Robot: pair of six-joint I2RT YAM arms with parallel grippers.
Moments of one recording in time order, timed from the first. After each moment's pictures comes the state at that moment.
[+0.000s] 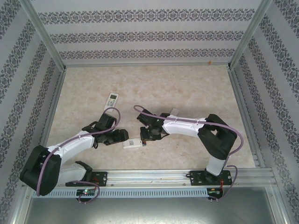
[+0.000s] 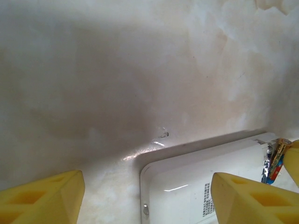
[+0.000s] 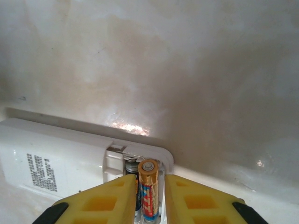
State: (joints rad) left arm -0.44 1.22 0.51 -0.39 0.25 -0.69; right arm 0.93 1.78 1.09 -0.54 -0.14 0.84
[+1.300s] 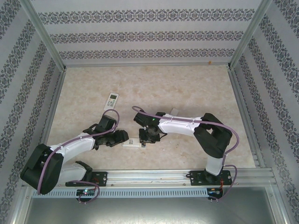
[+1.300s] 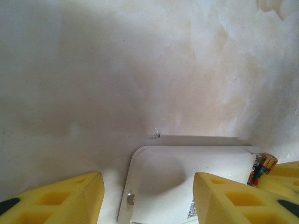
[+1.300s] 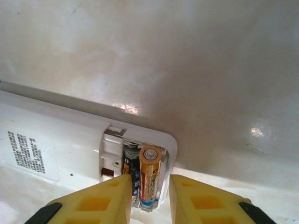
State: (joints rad) left arm -0.45 1.22 0.44 -0.27 0.30 -0.82; right arm 0.95 1.83 1.16 -0.67 -0.18 0.93
